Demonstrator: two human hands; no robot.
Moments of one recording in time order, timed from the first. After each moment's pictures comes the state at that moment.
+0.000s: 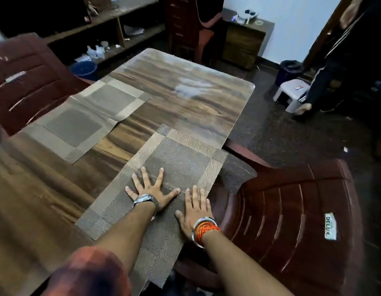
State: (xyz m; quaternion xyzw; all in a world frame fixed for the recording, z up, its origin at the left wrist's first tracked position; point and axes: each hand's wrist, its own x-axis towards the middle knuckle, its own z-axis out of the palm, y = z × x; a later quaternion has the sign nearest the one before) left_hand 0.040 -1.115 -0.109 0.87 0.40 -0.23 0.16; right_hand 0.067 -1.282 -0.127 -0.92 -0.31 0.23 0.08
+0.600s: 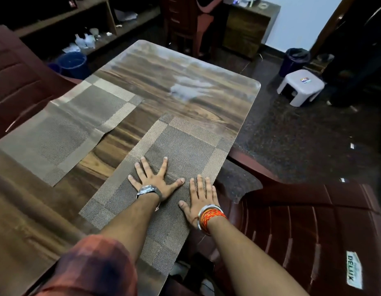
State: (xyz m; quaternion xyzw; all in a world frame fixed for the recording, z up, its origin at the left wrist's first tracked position) left_hand 0.142 -1.068 -0.119 0.88 0.39 -0.21 0.16; right_hand 0.172 -1.240 -0.126 -0.92 -0.33 0.22 0.04
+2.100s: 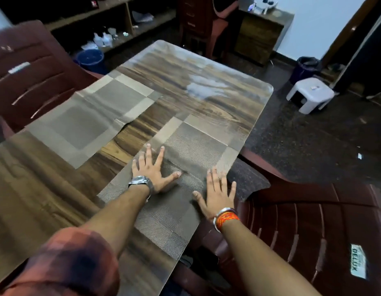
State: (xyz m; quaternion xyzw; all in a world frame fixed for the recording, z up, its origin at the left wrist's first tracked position) left_hand 0.085 -1.029 -0.090 0.93 0.33 -0.14 0.11; right_hand 0.151 -1.251 -0.110 -0.94 -0.30 0.13 0.08
